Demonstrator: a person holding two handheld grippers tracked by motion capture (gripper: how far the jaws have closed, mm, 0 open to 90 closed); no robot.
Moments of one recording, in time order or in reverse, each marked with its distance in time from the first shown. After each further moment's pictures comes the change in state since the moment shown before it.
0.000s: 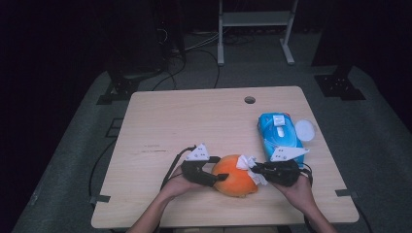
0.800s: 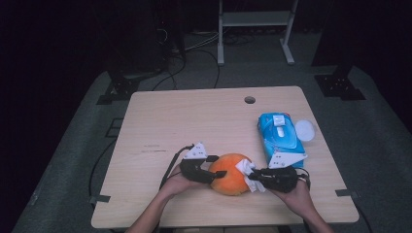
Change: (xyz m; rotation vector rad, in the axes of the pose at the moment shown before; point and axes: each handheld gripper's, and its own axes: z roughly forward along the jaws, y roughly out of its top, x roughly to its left) left arm 0.009 -0.007 -0.001 0.011 0.031 -0.041; right arm 0.017 -0.003 0.002 -0.010 0.081 -0.034
